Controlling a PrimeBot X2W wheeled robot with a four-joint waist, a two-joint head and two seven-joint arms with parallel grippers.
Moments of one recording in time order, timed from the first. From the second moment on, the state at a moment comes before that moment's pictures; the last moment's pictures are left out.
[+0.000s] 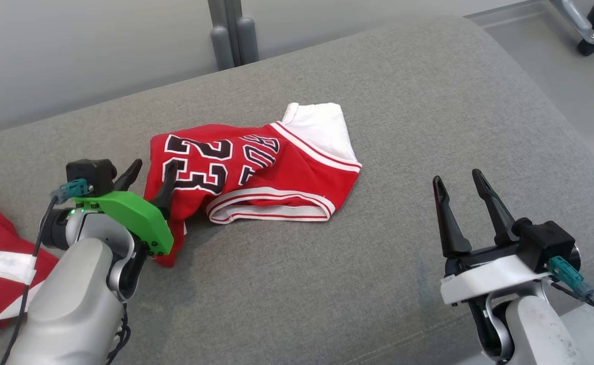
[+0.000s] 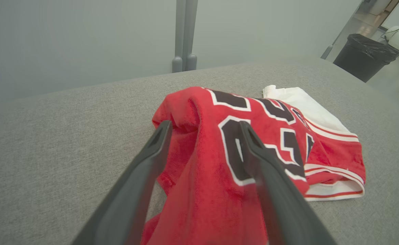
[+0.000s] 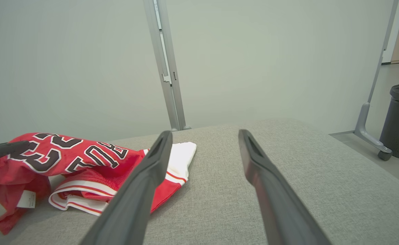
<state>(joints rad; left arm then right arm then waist) -0.62 0.30 -0.52 0.72 -0.72 -0.09 -0.07 -0.15 -0.06 0.10 0.12 0.19 0.13 -0.26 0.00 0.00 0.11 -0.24</state>
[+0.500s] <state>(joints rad) -0.53 0.32 -0.47 0.56 -0.73 -0.03 -0.22 -0.12 -0.08 0.07 0.11 0.18 0.13 -0.26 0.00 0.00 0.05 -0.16</state>
